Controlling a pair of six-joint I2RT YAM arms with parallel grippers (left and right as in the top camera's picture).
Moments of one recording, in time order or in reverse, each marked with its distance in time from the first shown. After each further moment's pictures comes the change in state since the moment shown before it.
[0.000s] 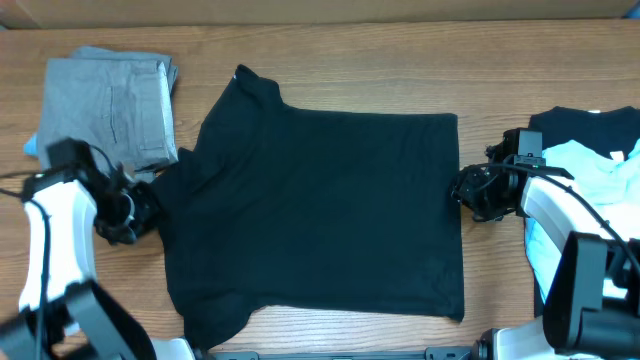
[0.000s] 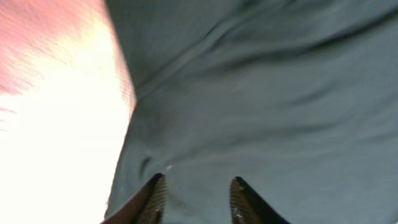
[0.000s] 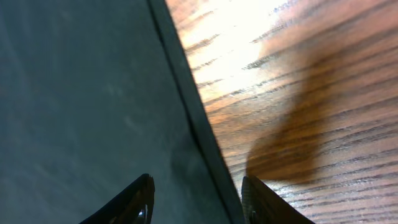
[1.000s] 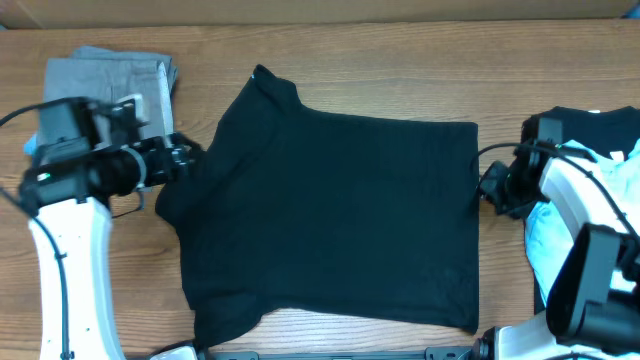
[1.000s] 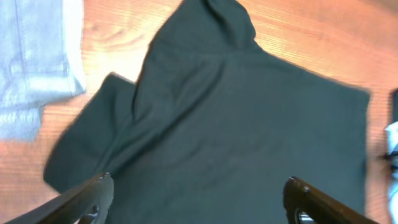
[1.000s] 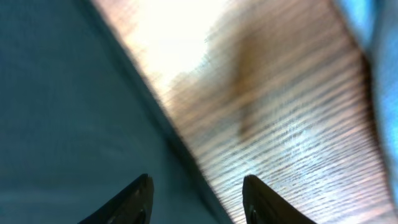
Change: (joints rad) left arm -0.229 -0.188 0.129 0.150 0.143 0.129; right arm -0.075 0.014 0.198 -0.279 0.179 0.043
